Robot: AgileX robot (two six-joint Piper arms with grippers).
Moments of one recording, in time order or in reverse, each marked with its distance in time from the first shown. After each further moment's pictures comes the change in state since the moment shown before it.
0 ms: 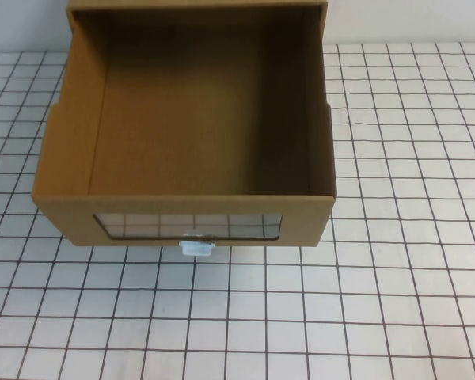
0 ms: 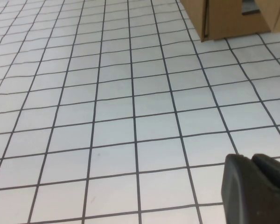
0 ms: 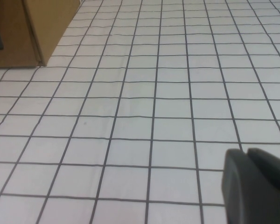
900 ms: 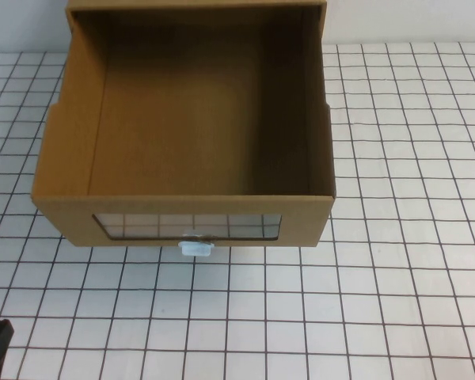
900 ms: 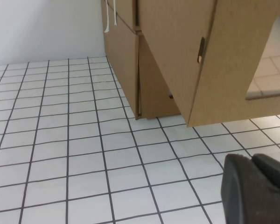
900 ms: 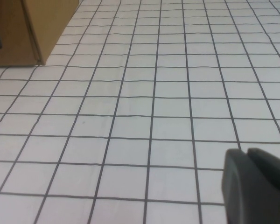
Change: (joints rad) right arm 0.000 0.002 0.000 -0.002 0.000 0.000; left arm -0.139 0.064 0.000 -0.445 -0.242 0.341
